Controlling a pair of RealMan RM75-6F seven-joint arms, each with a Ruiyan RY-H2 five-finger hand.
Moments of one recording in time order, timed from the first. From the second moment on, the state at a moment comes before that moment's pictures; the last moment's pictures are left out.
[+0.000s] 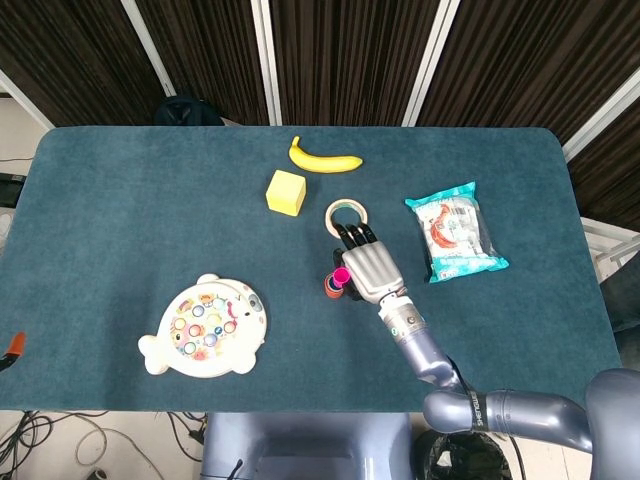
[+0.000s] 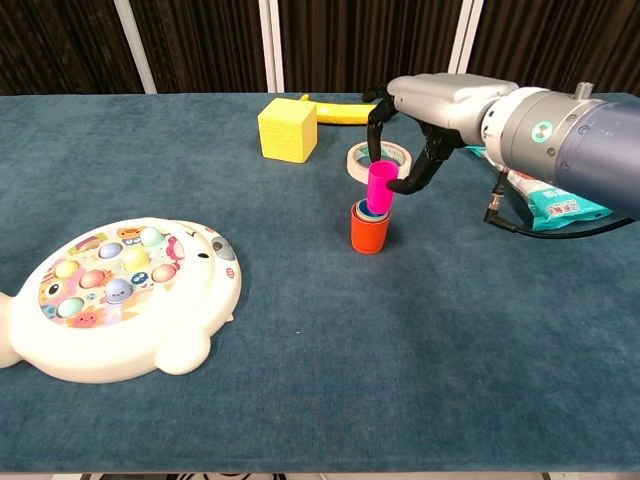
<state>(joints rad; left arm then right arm) 0.00 -1.08 -0.09 -1.62 1.44 1.57 -0.08 0.89 -1.57 0.26 -1.61 -0.87 1.03 -0.60</state>
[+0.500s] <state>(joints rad) 0.00 -1.08 -0.09 -1.62 1.44 1.57 -0.08 0.89 -1.59 0.23 -1.59 -0.88 1.02 -0.59</state>
